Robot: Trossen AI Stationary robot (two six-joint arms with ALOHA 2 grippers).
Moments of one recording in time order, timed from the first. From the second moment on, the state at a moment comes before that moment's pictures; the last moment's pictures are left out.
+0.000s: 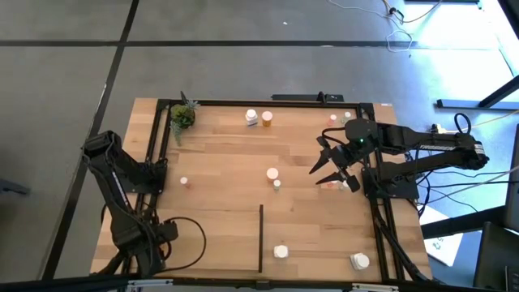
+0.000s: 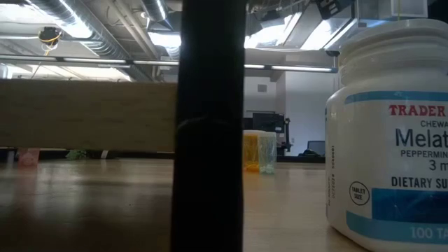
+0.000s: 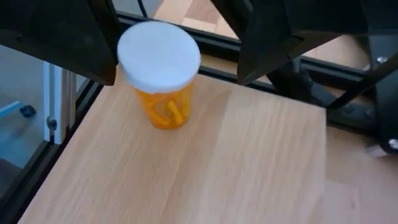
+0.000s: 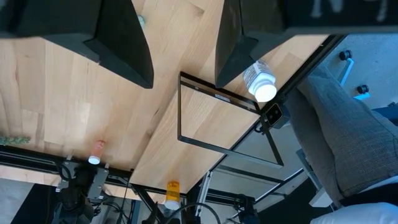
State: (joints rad) left arm -1.07 1.55 1.23 -1.25 0.10 -1.43; right arm -0.06 0.95 0.94 -0.49 -0.52 -0.21
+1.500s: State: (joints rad) left arm -0.69 1.37 1.33 -1.57 -0.56 -1.25; right arm -0.06 0.95 0.94 -0.49 -0.52 -0.21
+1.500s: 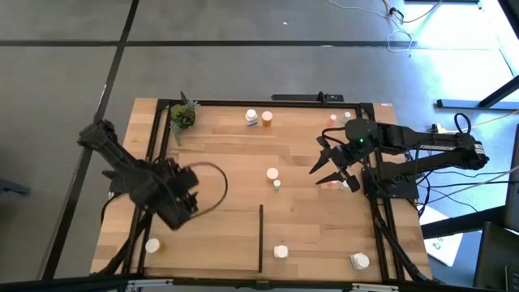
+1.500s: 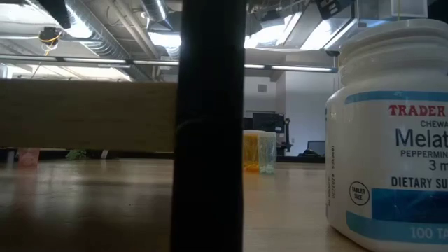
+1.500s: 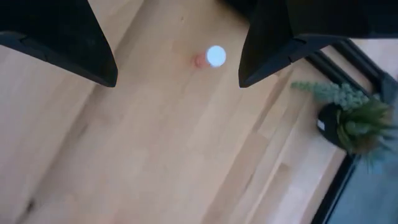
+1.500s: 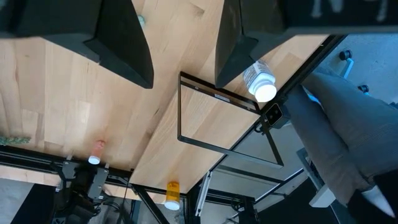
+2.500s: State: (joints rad) left arm -0.32 1.01 1.33 -1.57 -0.64 -1.04; right arm -0.06 0.95 0.94 -0.47 -0.52 -0.21
